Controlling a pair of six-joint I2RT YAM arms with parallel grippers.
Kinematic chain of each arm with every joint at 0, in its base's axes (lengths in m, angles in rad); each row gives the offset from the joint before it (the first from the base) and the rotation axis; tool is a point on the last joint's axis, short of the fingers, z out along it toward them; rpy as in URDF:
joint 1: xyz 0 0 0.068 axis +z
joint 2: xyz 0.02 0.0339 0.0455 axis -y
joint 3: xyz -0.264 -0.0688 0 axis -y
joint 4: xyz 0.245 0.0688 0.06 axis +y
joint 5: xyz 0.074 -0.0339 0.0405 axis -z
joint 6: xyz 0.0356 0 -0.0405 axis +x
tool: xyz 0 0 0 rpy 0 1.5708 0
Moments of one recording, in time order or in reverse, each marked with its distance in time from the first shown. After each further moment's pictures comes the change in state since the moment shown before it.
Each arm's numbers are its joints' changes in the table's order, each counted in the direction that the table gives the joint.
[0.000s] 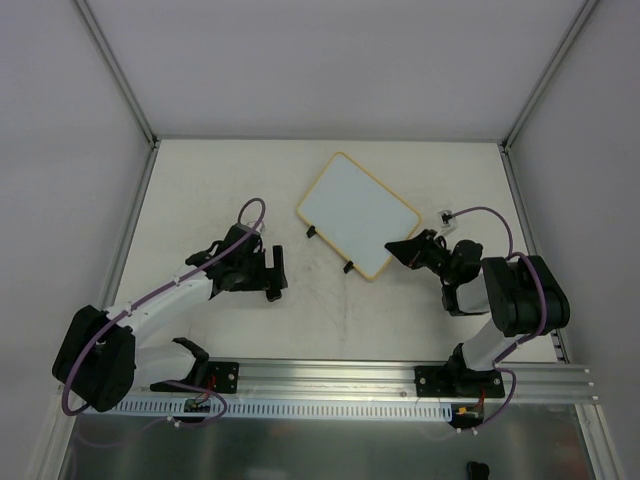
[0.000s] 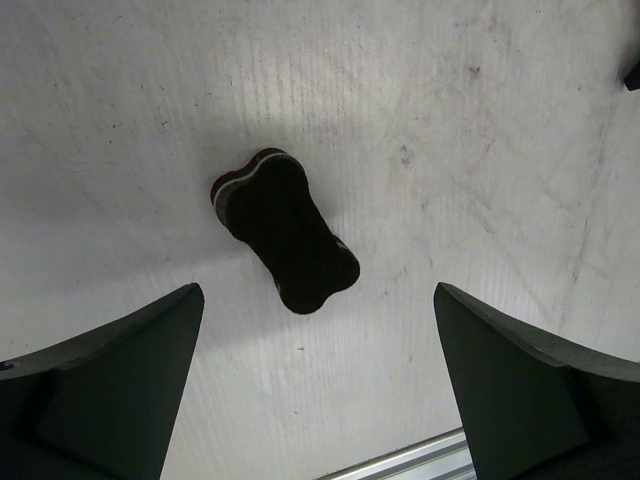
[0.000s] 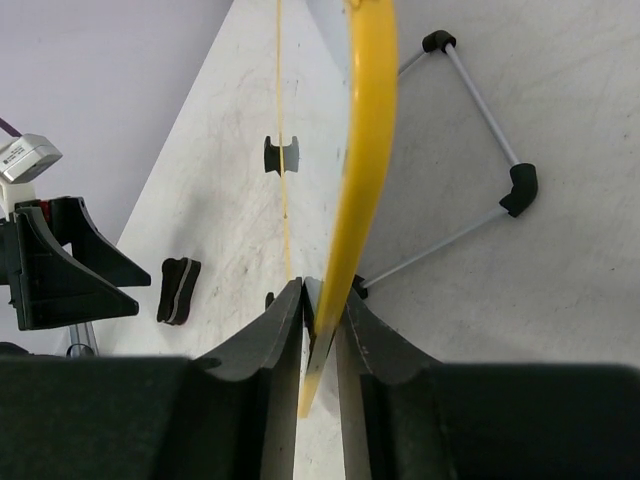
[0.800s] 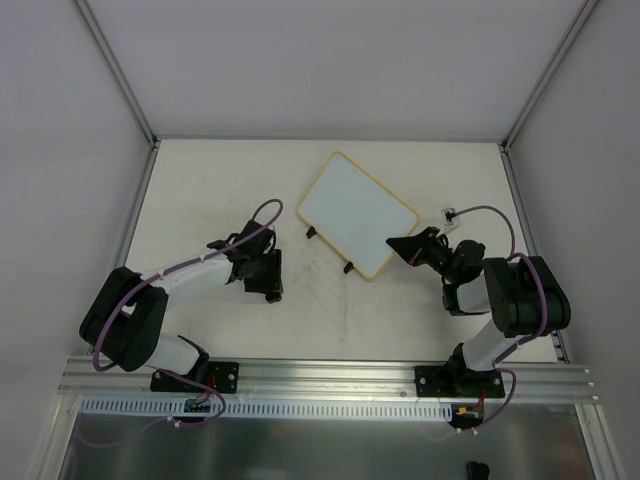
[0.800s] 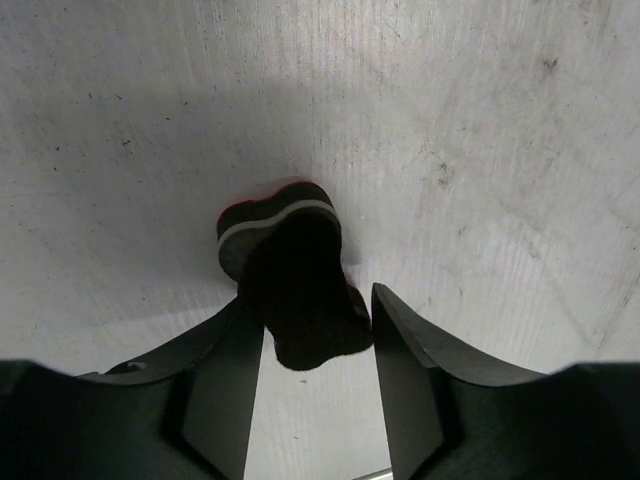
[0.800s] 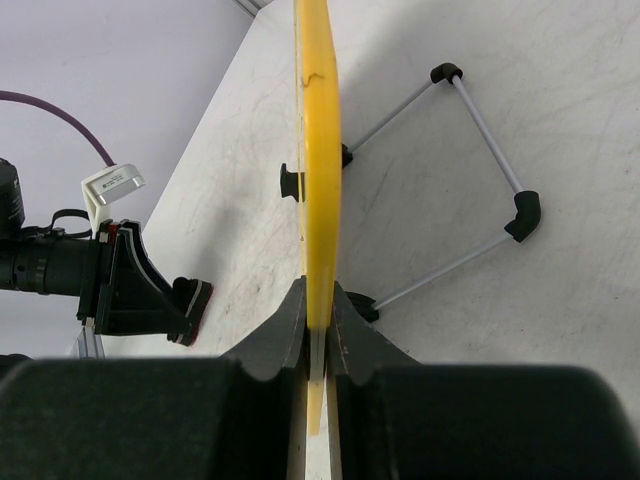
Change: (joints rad) left arm -0.006 -0.234 0.072 0.001 0.029 0.002; right arm -0.003 0.005 0.001 -0.045 0.005 0.029
